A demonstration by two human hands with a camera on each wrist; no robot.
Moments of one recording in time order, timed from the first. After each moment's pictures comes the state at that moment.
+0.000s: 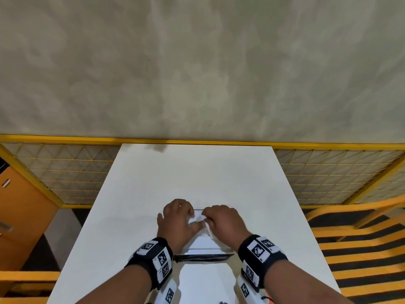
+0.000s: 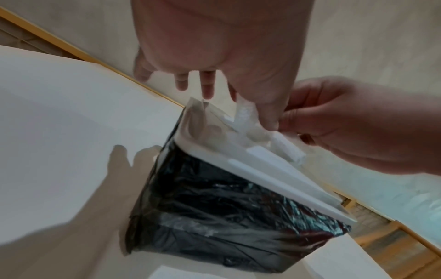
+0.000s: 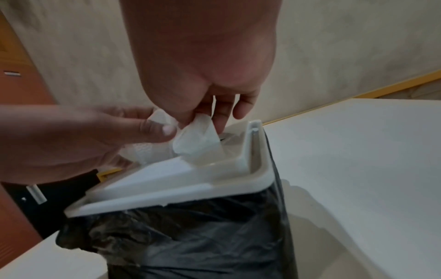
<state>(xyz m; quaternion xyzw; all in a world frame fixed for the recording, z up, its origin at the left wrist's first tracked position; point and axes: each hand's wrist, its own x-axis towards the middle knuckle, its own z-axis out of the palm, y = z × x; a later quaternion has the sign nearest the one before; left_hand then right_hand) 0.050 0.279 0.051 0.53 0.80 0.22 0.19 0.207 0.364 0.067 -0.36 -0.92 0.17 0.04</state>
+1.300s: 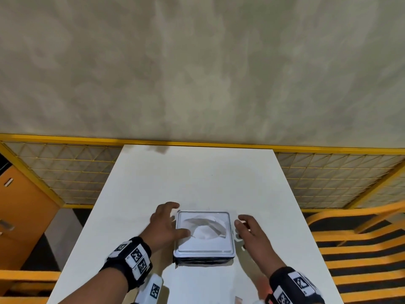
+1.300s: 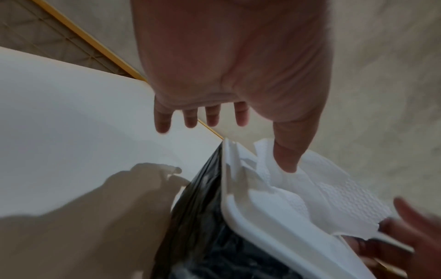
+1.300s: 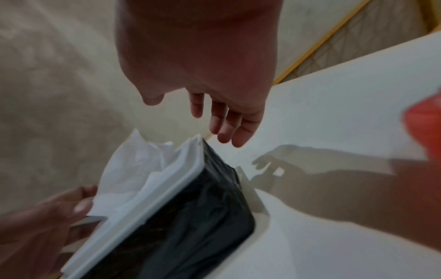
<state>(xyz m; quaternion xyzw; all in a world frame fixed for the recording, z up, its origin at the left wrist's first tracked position) 0.012 0.261 0.073 0.46 0.76 0.26 0.37 0.281 0.348 0.061 -0.55 -0.61 0.53 0.21</state>
